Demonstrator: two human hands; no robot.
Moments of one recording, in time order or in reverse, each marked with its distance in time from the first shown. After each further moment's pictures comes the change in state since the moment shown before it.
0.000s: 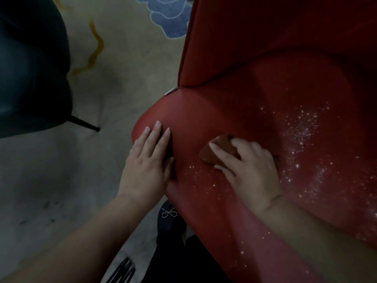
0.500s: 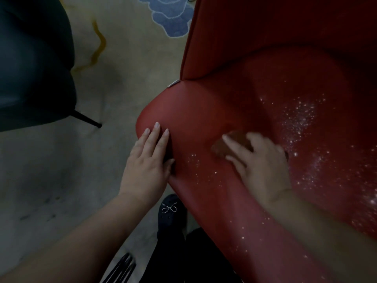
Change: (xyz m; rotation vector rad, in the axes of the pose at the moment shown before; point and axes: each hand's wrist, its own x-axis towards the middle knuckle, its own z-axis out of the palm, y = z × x) left_hand -0.026 -0.006 0.003 0.026 -0.048 -0.036; right_hand -0.018 0.001 -0.011 -0.054 -0.009 0.073
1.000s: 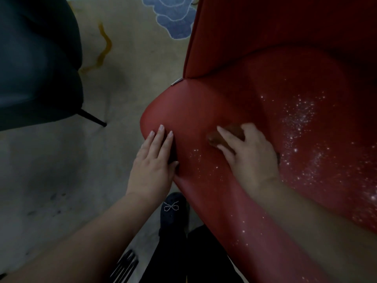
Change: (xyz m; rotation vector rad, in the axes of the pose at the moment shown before) left_hand -0.013 0.011 0.002 -0.011 -0.028 -0.024; right_hand 0.013 -0.020 0.003 0.051 0.002 0.082
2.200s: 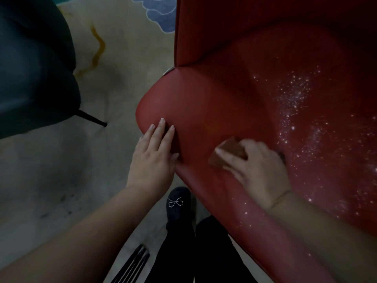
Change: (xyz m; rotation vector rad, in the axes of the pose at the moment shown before) left_hand -0.010 0.004 -0.002 0.055 -0.006 0.070; right_hand -0.067 0.013 -0.001 -0.008 -0.058 -0.163
